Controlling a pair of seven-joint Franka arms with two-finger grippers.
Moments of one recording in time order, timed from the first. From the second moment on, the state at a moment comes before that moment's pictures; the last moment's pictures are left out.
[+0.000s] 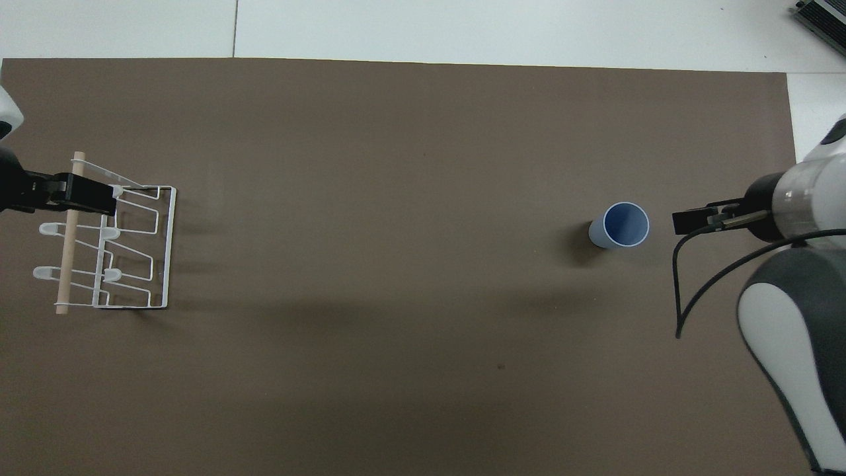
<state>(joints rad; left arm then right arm) 0.03 -0.01 -0.13 -1.58 0.01 1.60 0.00 -0.22 -0.09 0.24 -1.99 -0.02 2.06 -0.17</state>
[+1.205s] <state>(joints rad) 0.03 -0.01 -0.13 -1.58 0.01 1.60 0.00 -0.23 0.12 0.23 -2.10 -0.02 2.36 -0.16</state>
